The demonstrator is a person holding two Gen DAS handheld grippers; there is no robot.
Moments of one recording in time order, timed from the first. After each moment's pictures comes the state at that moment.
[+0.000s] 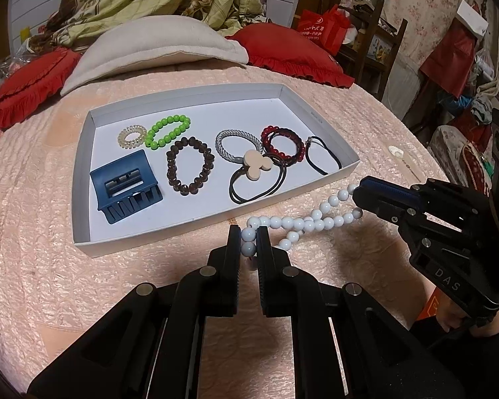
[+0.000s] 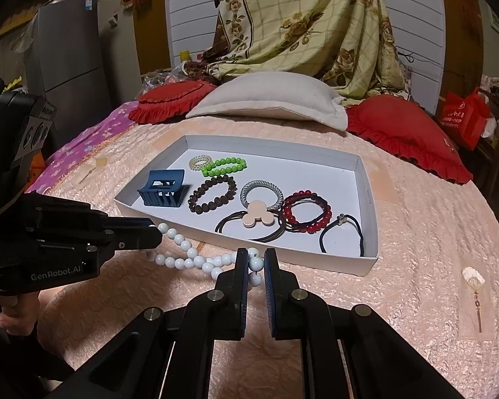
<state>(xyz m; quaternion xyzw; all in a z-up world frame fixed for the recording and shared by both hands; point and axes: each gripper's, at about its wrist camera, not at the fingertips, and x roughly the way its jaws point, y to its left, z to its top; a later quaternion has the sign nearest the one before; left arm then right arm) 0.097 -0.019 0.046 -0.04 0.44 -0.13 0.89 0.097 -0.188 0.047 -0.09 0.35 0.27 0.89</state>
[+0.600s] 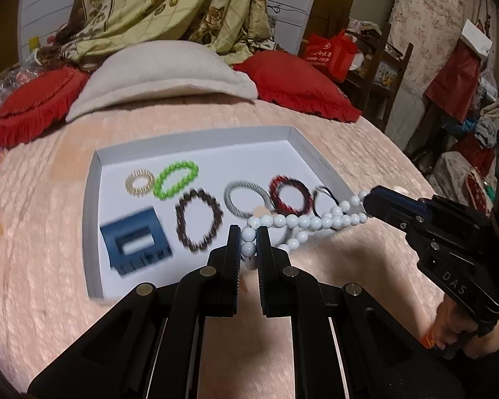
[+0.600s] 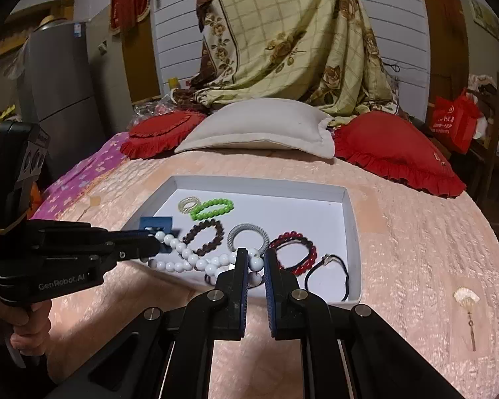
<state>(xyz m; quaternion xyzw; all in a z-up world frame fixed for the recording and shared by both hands) 0.135 -0.011 0.072 -0.06 0.40 -0.11 0.91 0.131 -0.196 0.077 -0.05 0.32 0.26 0.91</state>
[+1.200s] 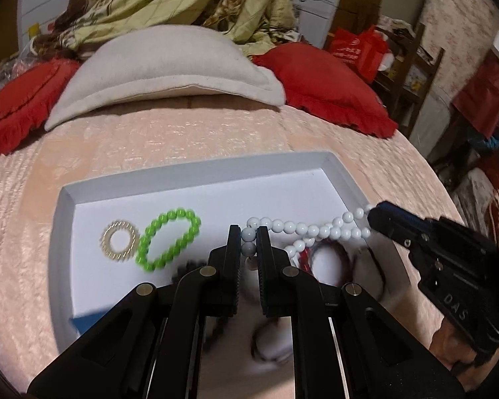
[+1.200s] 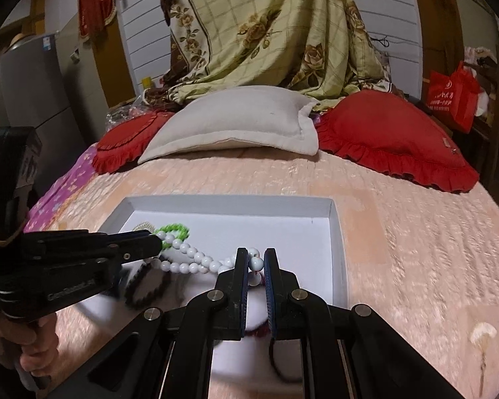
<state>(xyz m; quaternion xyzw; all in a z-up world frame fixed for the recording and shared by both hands) 0.249 -0.016 0.048 -0.08 0.43 -0.07 0.90 0.243 -0.198 0.054 0.00 0.35 0.24 0.90</state>
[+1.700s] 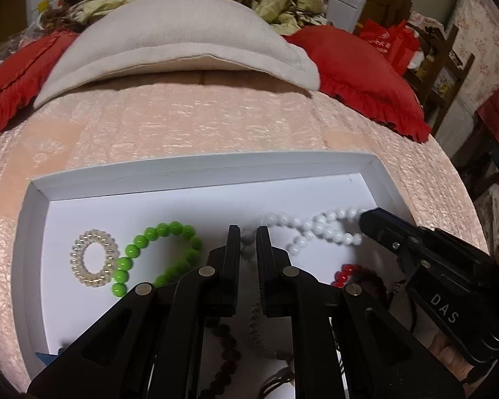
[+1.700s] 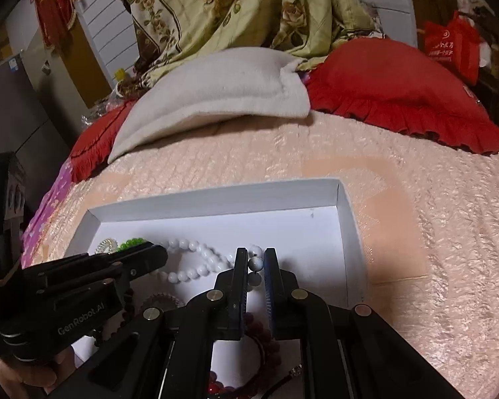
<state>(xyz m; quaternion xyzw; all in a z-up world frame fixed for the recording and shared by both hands) 0.291 -0.019 0.014 -0.10 0.46 -0.03 0.88 0.308 -0.192 0.010 0.03 0.42 0.22 0.88</state>
